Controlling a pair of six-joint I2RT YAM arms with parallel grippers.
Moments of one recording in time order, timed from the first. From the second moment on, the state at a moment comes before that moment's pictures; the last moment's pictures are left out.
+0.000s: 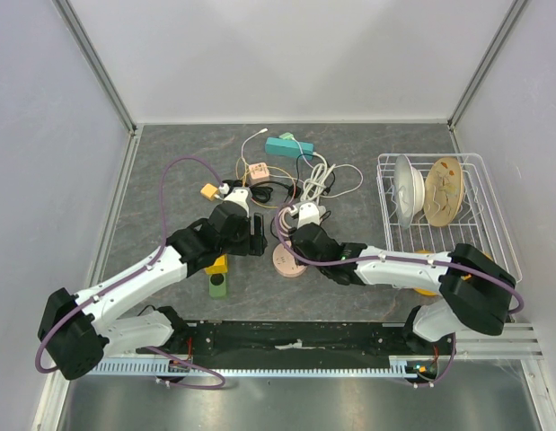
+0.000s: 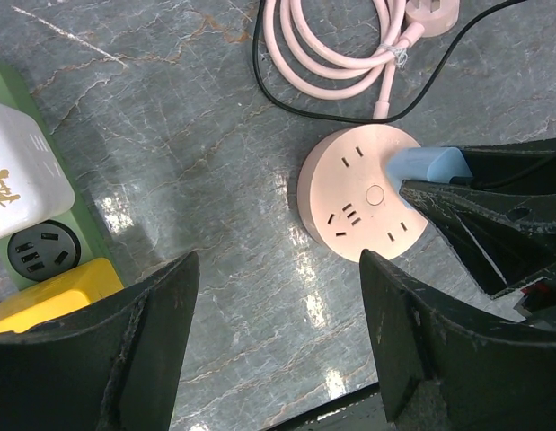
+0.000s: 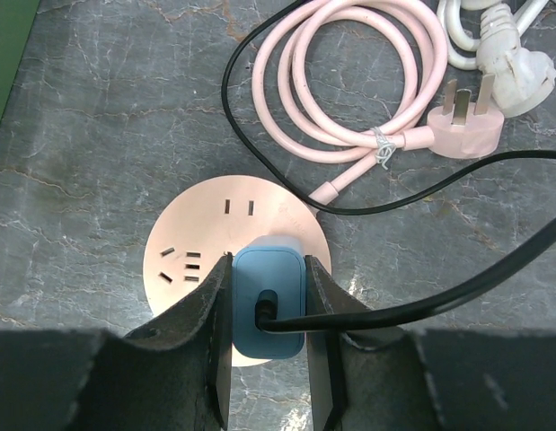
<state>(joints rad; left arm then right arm) -0.76 1.10 0.79 -0.46 -0.18 -0.55 1.02 1.47 0.75 0.00 0.41 0.46</state>
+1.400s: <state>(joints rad) -0.76 1.13 0.77 -0.47 -0.18 -0.55 1.11 1.60 0.84 0.05 0.41 0.36</state>
